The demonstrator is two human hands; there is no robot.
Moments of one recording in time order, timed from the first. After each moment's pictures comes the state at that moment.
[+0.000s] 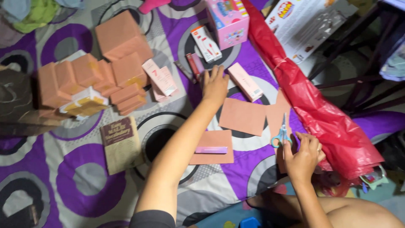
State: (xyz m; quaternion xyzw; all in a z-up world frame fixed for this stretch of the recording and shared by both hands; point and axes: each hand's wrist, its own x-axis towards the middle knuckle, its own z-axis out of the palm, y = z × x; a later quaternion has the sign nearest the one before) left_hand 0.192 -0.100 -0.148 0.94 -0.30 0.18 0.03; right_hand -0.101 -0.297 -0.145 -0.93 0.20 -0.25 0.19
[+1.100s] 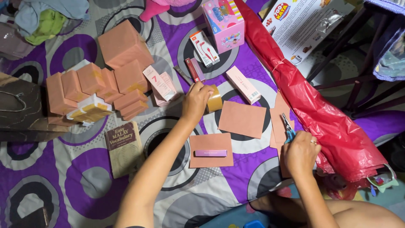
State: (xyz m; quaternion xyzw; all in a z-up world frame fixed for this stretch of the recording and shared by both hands) left_hand 0.147 -0.034 -0.095 0.88 -0.30 0.20 0.32; right_hand -0.079 -0.313 -0.159 -0.97 0.19 -0.14 0.07
